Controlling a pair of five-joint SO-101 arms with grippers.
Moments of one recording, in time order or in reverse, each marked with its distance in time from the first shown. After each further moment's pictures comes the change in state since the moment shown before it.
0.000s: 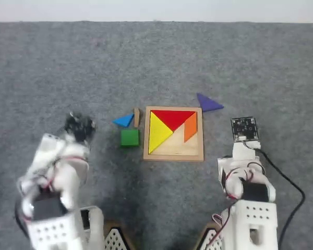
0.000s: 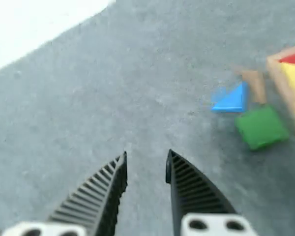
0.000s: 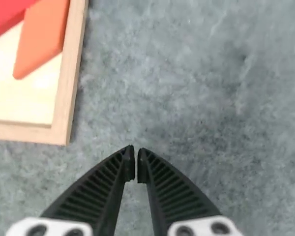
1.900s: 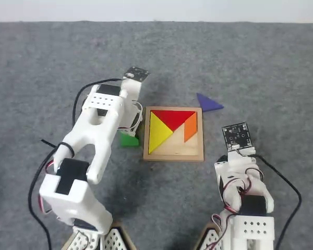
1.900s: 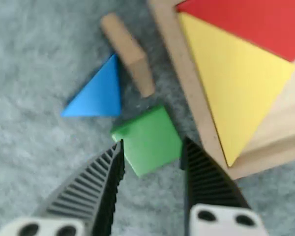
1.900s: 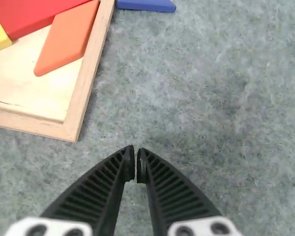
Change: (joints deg) left arm 22.2 88.2 -42.7 1.3 21.5; right arm -2.4 -15.0 4.0 6.8 5.3
